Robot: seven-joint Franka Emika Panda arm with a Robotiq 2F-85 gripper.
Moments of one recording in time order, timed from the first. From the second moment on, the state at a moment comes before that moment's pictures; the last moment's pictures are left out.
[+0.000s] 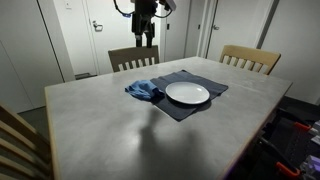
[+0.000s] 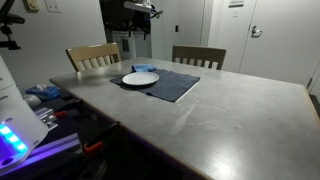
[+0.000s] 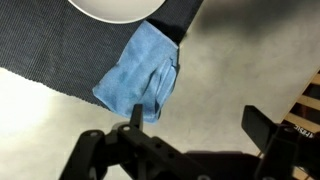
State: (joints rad) arm 0.14 0.56 0.16 -1.50 0.09 1.96 -0.32
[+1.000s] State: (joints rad) arm 0.15 0.73 0.13 -1.50 0.15 2.04 -0.01
